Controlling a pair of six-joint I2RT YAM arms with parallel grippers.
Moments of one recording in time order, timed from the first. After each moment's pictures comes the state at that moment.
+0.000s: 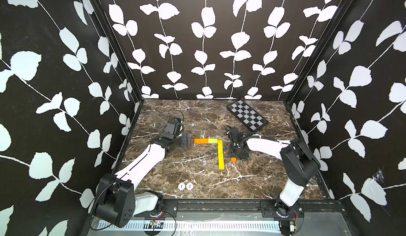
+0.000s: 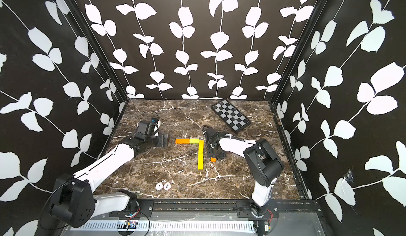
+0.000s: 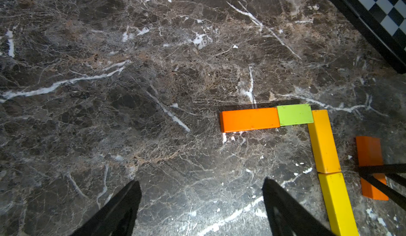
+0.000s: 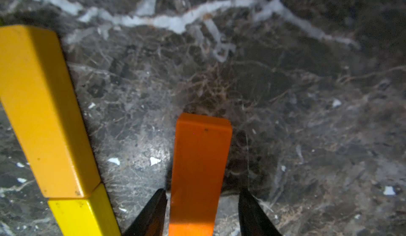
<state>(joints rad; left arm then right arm) -0.38 1.26 0.83 -0.43 -0.02 -0.26 0.66 1.77 1.08 -0.68 0.06 0.75</state>
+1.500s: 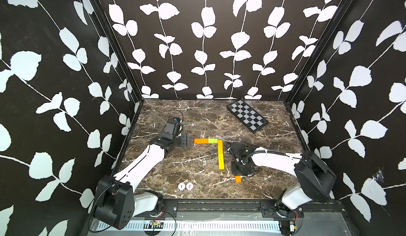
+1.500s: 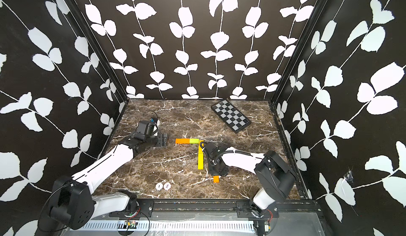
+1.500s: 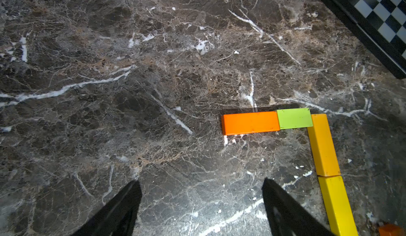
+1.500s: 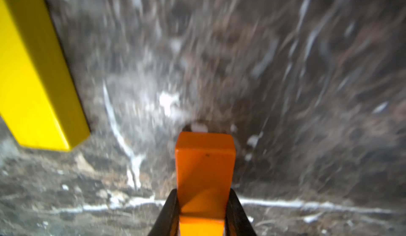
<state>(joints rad) -0.38 1.24 0.83 -0.43 -0.03 -0.27 0.87 1.54 0.82 -0.78 -0.10 0.80</state>
